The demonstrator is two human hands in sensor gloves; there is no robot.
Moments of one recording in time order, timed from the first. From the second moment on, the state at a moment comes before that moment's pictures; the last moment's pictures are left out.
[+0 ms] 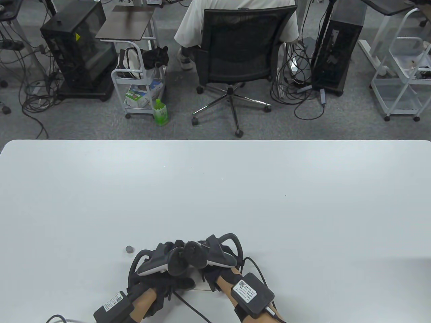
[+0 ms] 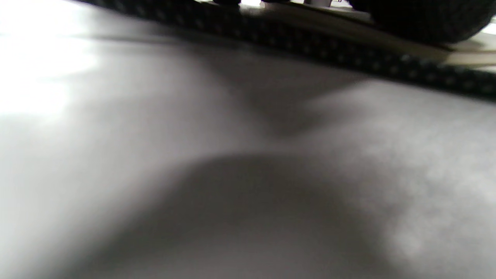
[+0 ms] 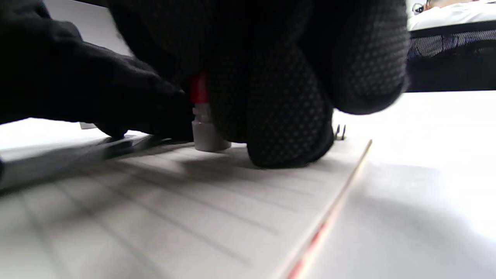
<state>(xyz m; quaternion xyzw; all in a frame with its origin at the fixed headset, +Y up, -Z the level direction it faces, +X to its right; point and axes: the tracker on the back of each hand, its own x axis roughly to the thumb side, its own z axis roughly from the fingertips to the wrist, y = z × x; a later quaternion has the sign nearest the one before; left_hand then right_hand) -0.174 -0.802 -0.287 -0.23 -0.24 0.00 0.95 -0.042 -0.764 -0.306 0.28 0.02 0.96 0.08</state>
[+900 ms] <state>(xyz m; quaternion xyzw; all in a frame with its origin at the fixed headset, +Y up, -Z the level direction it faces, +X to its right) -0.173 -0.803 -0.287 -0.23 -0.24 0.00 0.94 -0.038 -0.761 -0.308 0.28 0.02 0.96 0.09</state>
